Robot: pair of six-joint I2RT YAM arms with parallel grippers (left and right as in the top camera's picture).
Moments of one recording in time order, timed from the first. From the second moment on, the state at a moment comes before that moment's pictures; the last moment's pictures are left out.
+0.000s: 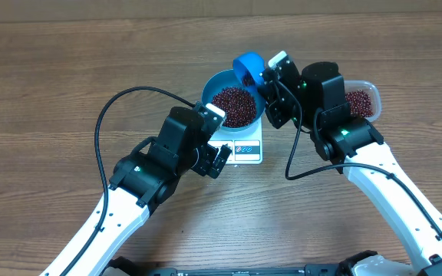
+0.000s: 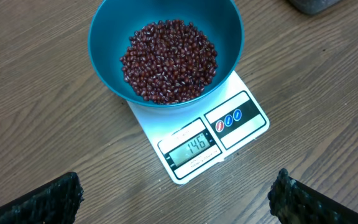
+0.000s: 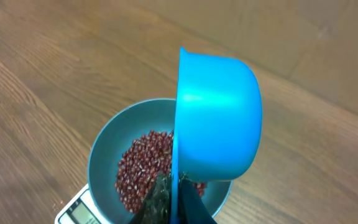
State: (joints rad) left arm -0.55 1.22 0.99 -0.61 -0.03 0.02; right arm 0.38 1.42 1.10 -0.24 -0.25 -0.19
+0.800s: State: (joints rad) left arm -0.55 1.22 0.99 -0.61 -0.03 0.02; right arm 0.38 1.42 1.10 -0.28 -0.25 -0.19
